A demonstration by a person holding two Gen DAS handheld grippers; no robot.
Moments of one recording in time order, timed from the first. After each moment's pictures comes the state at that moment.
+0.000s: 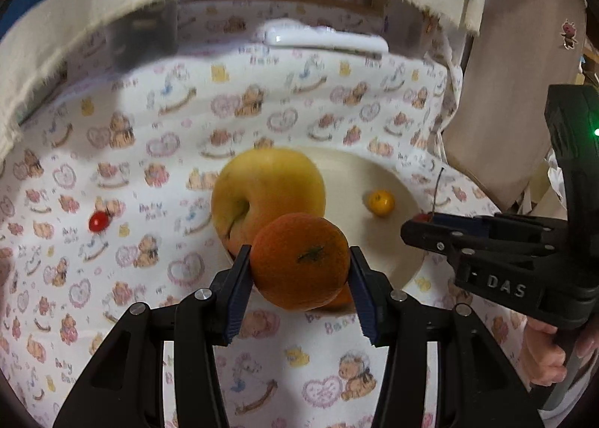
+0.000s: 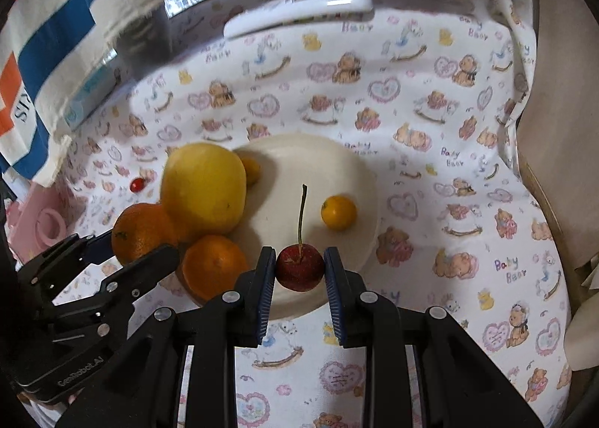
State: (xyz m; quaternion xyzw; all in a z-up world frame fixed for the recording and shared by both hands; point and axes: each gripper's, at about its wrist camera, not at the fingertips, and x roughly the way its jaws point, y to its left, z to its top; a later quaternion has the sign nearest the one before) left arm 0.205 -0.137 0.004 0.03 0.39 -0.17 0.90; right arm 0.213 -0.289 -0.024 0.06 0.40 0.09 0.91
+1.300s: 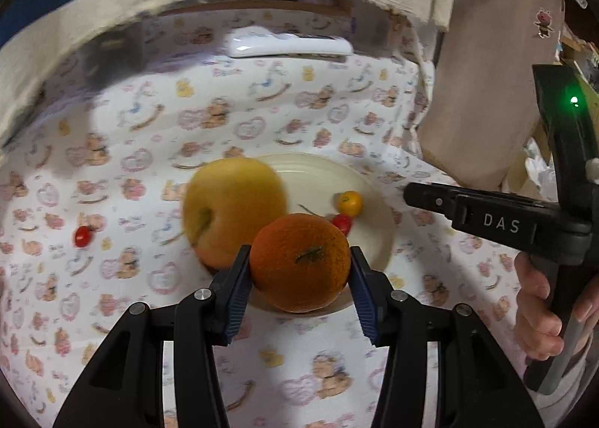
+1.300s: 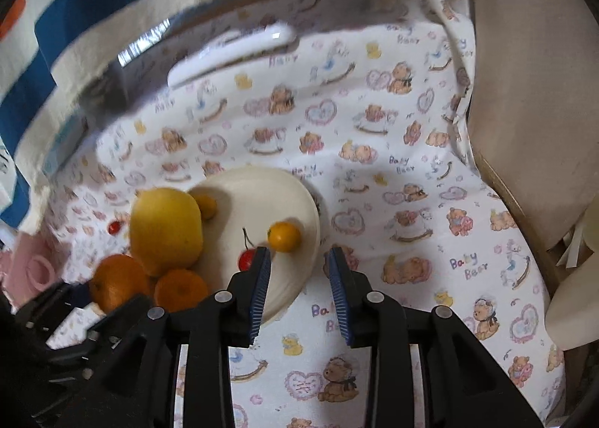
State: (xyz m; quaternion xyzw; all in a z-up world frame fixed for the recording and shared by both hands) left arm 0.201 -0.157 0.014 0.04 0.39 -0.22 0.89; right arm 0.203 -0.334 -0.004 0.13 0.36 0.04 0.92
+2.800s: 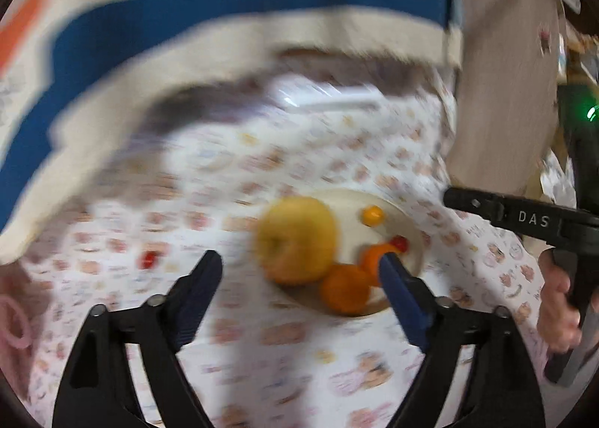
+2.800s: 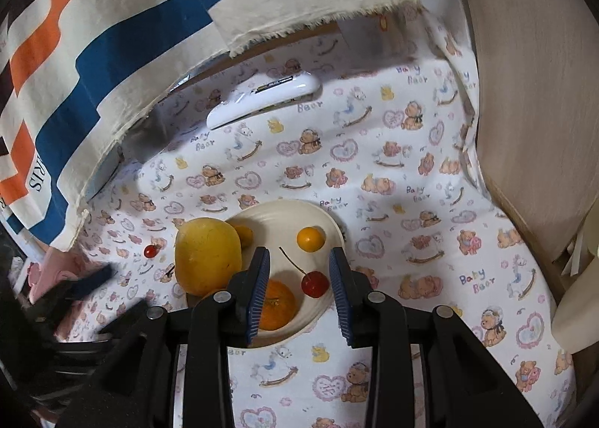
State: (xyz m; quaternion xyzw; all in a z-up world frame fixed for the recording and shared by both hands) left arm 0.169 -0.111 0.052 0.07 0.30 -0.13 0.94; right arm 0.176 -0.325 0.022 0.14 0.30 0.06 0.94
